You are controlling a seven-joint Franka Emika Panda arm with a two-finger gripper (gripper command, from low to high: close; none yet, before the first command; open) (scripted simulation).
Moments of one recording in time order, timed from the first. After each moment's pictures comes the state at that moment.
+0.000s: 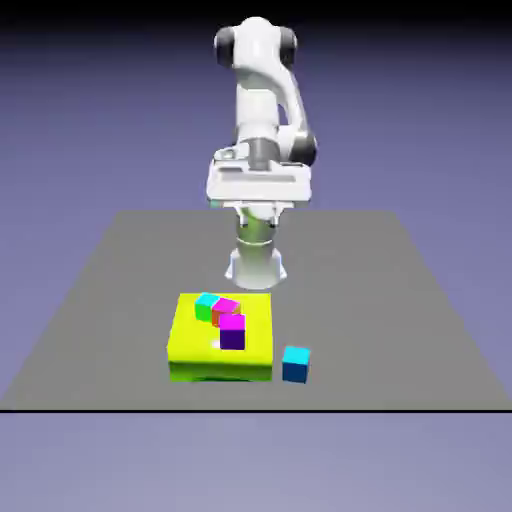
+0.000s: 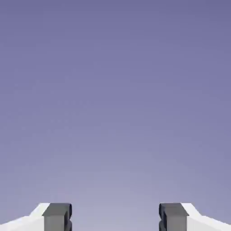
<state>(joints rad) 0.04 -0.53 -0.02 -2.79 -0.02 3.00 0.71</state>
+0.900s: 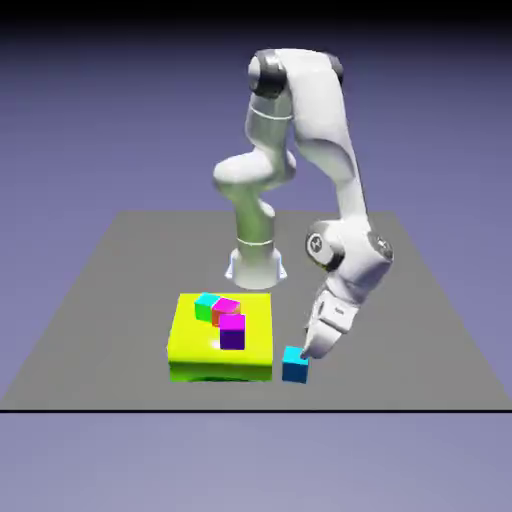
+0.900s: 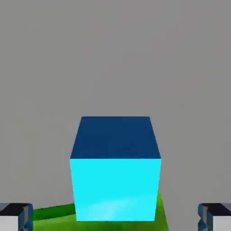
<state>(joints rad) 0.60 0.35 -0.25 -2.34 -0.47 2.35 0.17</state>
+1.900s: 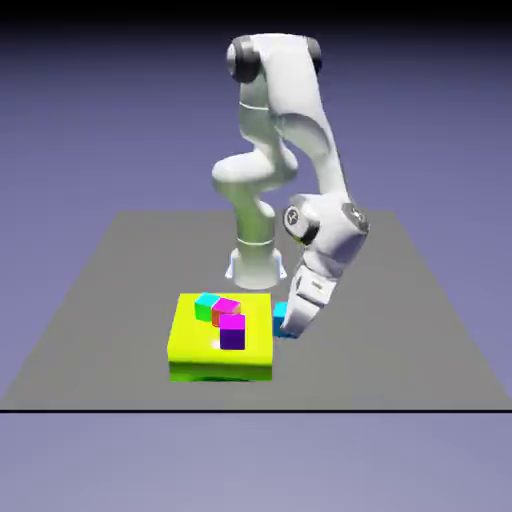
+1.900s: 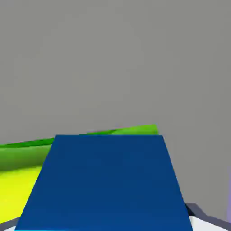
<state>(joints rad) 0.49 0.01 -0.28 -2.50 -0.54 2.25 -0.03</state>
